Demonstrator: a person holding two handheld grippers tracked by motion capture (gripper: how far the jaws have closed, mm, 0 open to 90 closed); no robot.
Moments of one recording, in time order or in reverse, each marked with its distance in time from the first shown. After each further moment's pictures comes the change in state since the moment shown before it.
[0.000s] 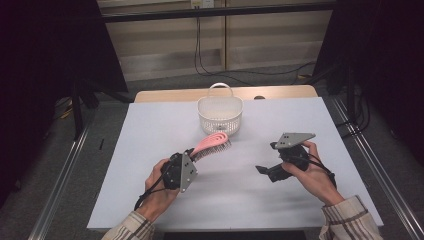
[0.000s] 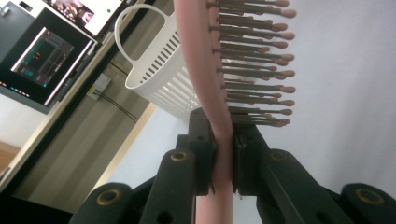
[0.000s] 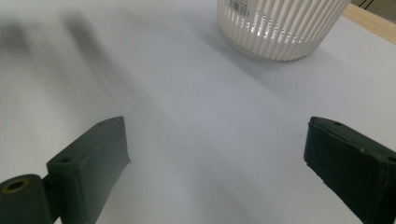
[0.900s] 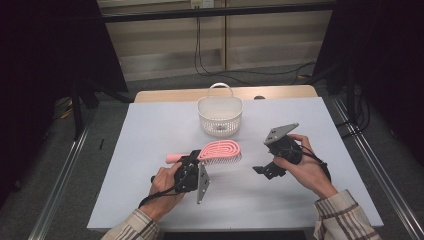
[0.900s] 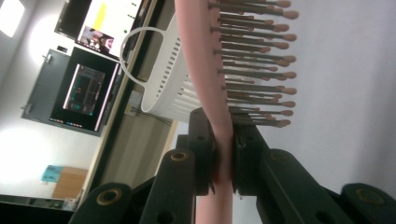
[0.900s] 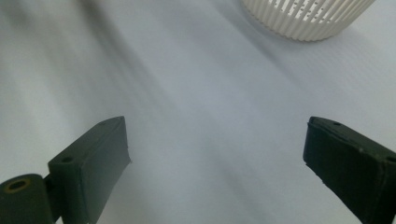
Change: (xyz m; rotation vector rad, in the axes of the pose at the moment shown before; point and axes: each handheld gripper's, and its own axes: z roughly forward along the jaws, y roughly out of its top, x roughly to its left) left arm -0.025 0.013 0.006 0.037 0.095 0.286; right arm 0.001 0.028 0.009 0.196 0.047 -0.049
